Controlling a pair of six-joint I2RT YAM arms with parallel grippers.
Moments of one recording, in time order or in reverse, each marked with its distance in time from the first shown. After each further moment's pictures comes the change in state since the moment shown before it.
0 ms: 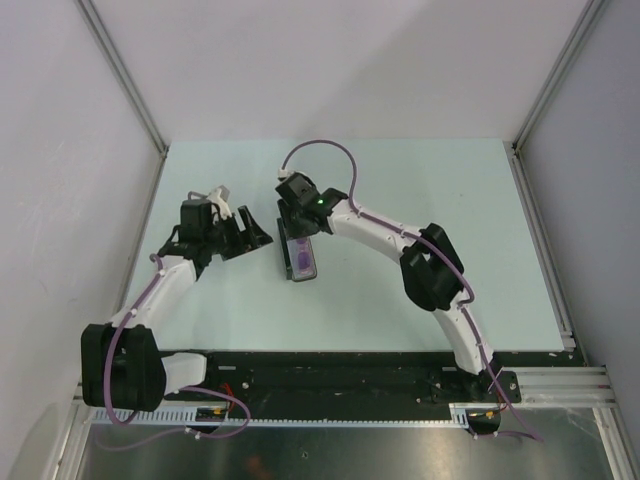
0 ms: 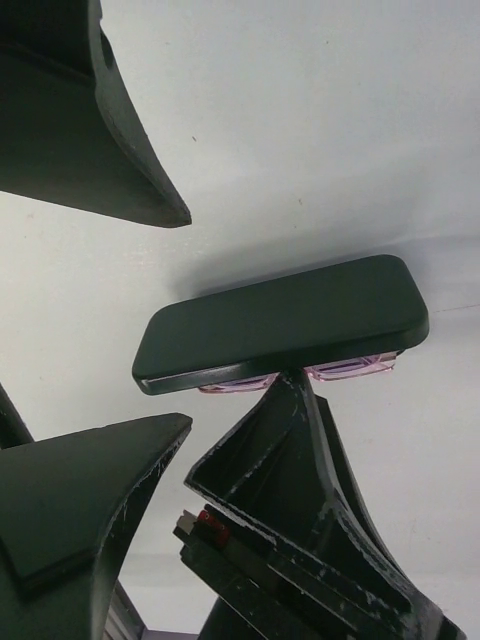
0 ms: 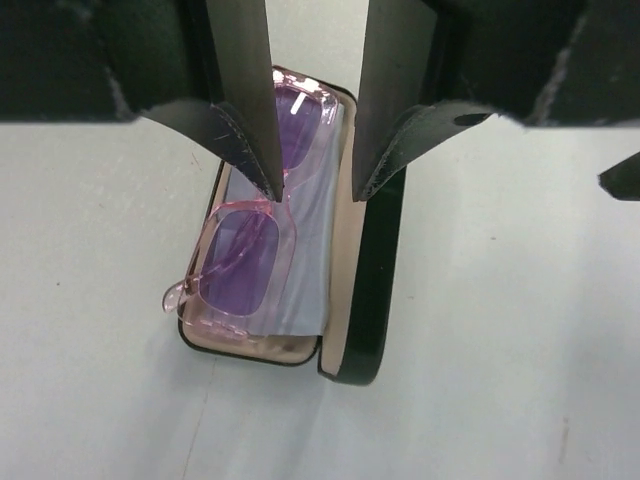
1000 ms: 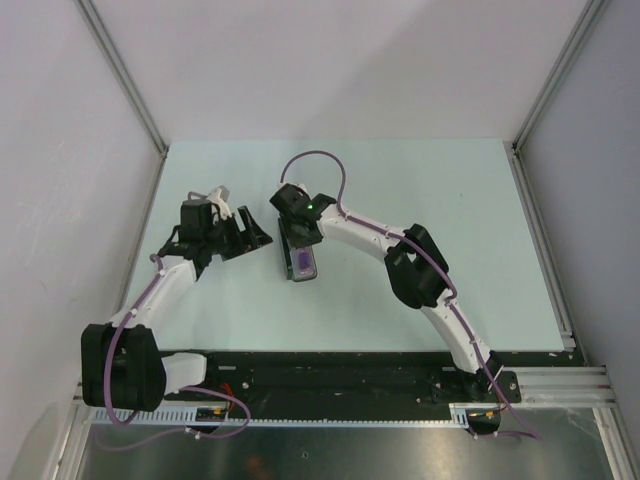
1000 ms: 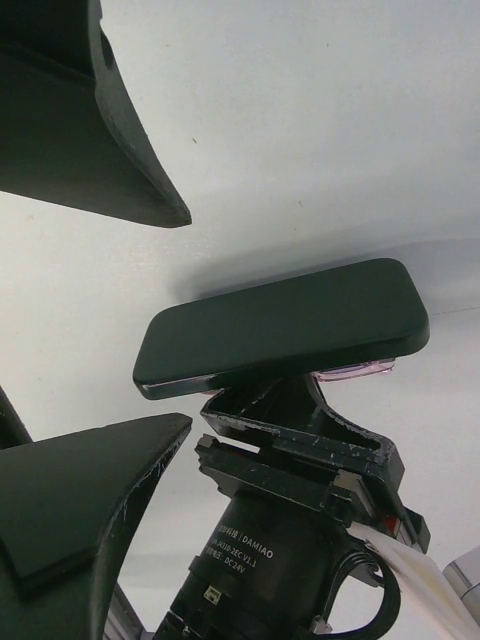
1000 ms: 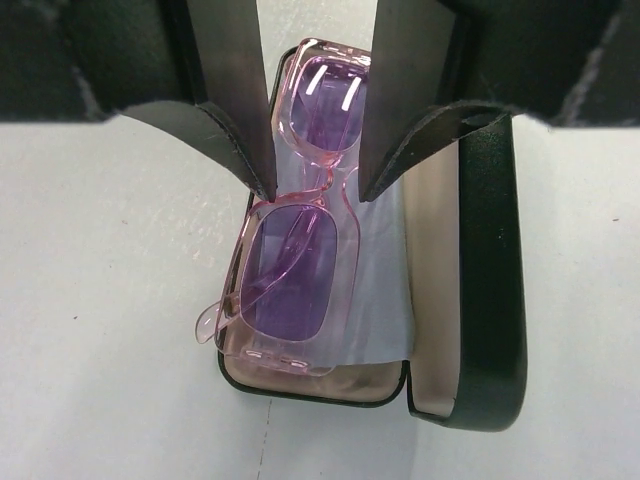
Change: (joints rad) left arm 0.000 0.000 -0.002 0.000 -0.007 0.000; right arm 0.026 0.123 0.094 -0.146 0.108 0.003
